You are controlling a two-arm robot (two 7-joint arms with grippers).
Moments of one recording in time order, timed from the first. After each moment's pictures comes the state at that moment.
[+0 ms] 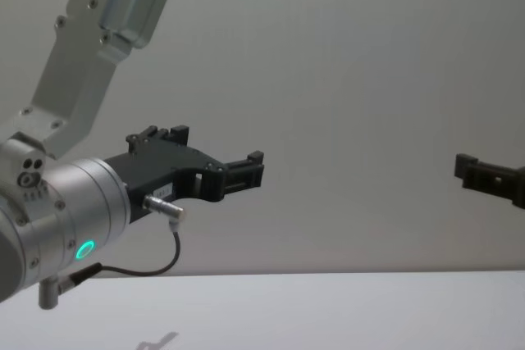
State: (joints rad) left arm -0.24 0.38 0.45 -1.63 -0.20 0.01 -0.01; right arm 0.00 0.34 -0.22 -1.76 0.31 0.04 0.07
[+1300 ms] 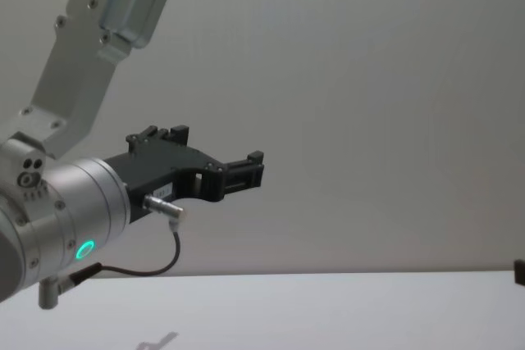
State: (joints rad) left arm -0.24 0.38 0.45 -1.63 -0.20 0.01 -0.01; right arm -0.09 0.45 -0.15 -1.72 0.38 0.13 0.17
